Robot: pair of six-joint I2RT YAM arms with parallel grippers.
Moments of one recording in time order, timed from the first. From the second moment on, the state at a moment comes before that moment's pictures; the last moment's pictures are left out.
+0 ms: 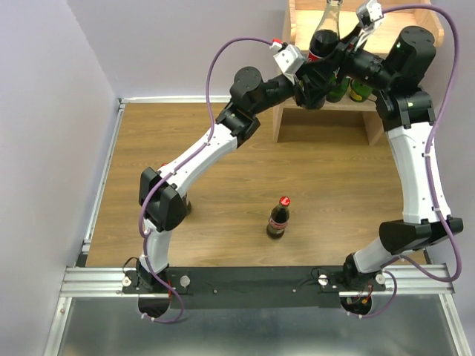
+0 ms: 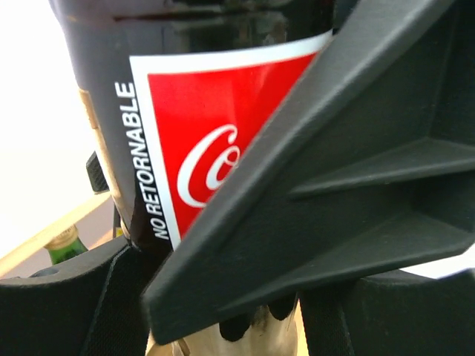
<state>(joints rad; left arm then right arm) -0.75 1.98 2.05 0.37 0.46 -0.15 0.16 1.57 2.04 -0.39 -0.78 0.09</state>
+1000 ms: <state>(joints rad) -0.74 2.03 1.91 0.67 0.51 -0.39 0.19 1.51 1.90 -0.40 -0.64 -0.02</state>
